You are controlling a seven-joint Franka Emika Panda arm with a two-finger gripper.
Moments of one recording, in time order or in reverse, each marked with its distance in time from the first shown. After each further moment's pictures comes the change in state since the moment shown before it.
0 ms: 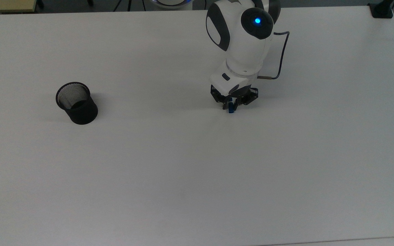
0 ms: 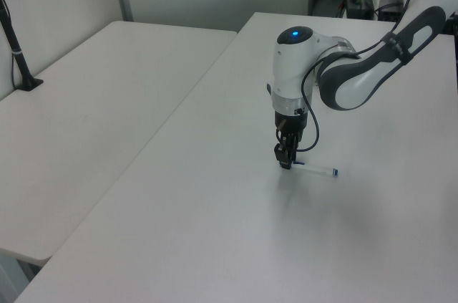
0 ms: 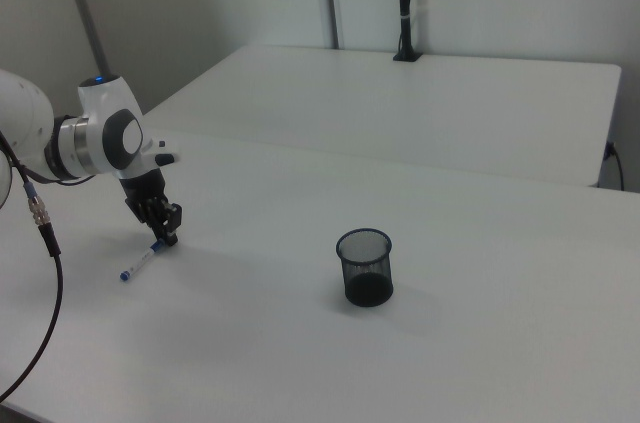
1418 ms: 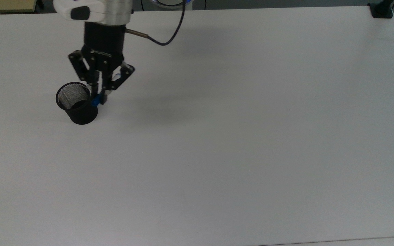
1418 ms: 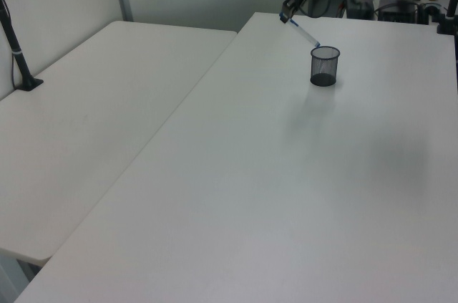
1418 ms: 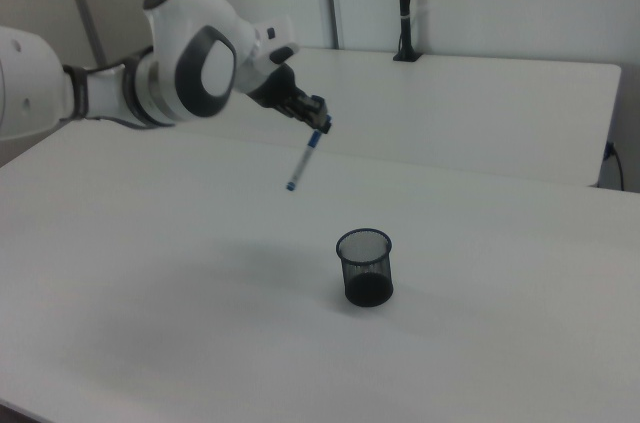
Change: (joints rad) arm -0.347 -0.294 -0.150 -0.010 -0.092 0.325 -0.255
